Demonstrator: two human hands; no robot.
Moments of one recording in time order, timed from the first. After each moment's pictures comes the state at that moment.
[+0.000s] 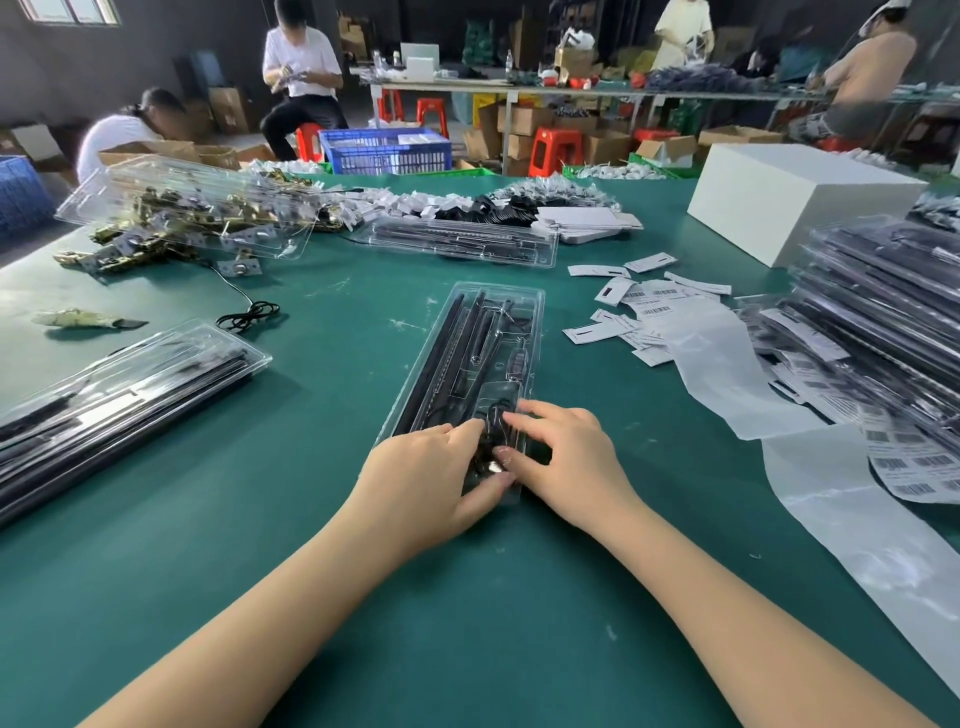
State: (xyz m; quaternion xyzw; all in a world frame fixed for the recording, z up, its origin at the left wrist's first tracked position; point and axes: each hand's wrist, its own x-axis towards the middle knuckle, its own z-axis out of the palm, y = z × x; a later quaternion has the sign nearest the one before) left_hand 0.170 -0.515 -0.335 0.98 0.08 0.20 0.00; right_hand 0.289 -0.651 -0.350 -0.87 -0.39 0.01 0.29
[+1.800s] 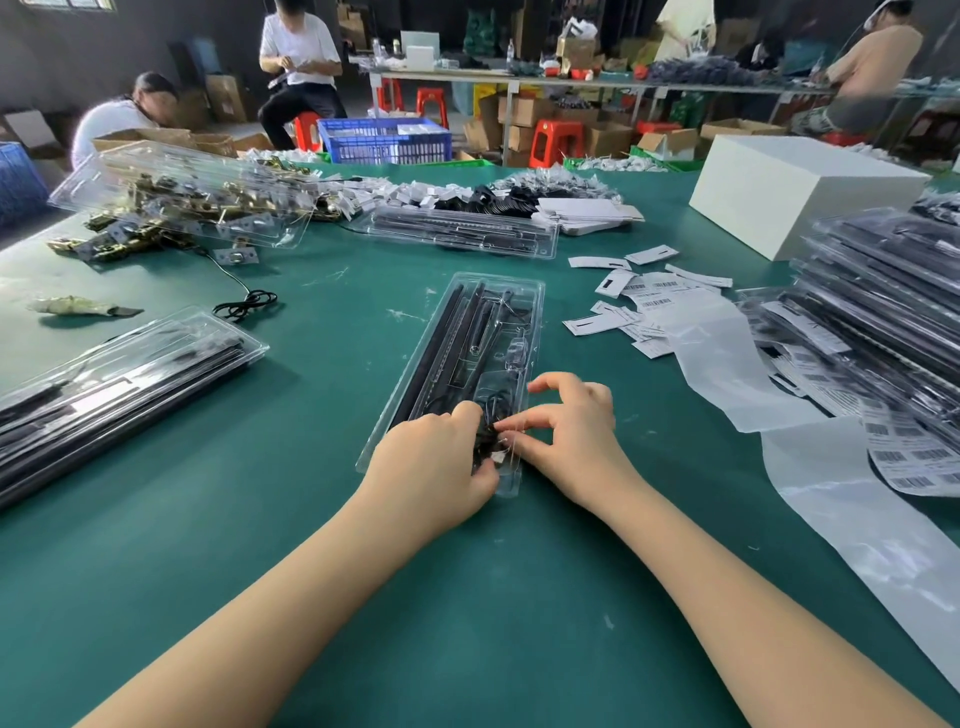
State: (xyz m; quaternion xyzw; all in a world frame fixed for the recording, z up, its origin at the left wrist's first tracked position) left_hand 0.178 -0.527 -0.323 0.98 0.15 0.13 0.05; right_hand 0.292 -0.650 -0.339 -0.85 -0.39 0.01 0.35
